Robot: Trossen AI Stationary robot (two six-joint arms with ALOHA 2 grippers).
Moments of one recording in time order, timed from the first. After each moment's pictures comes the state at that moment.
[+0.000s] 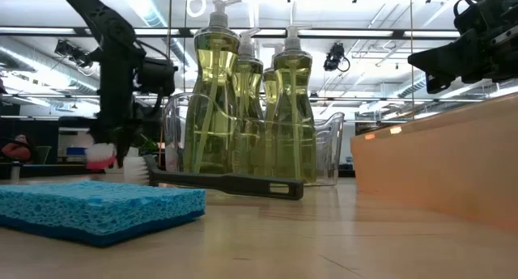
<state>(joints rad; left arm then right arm) 0.62 1.40 0.67 -0.72 -0.08 -1.03 -0.03 0.02 0.02 0.02 -0.04 0.02</state>
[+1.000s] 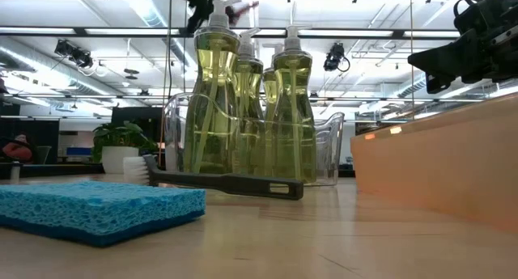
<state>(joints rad) 0.55 1.39 1.50 -0.58 0.17 -0.31 -0.03 0.02 0.02 0.02 -0.04 0.02</state>
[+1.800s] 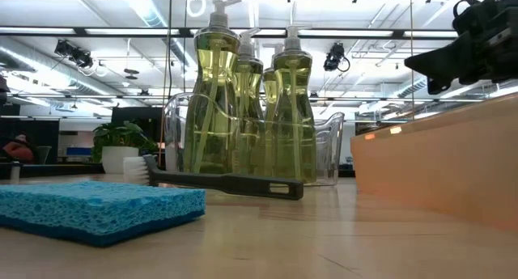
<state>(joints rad) 0.34 1.39 1.52 -0.13 0.42 -0.12 -0.03 0.02 0.02 0.02 0.01 0.01</state>
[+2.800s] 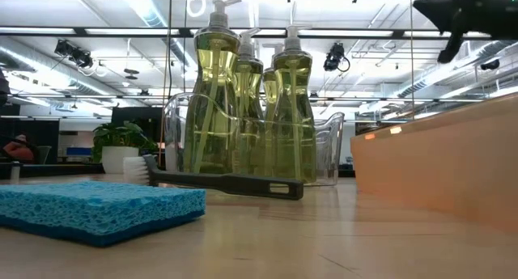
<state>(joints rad) 0.26 1.53 1.52 0.09 0.38 -0.29 -0.03 0.08 0.06 0.65 0.45 0.36</state>
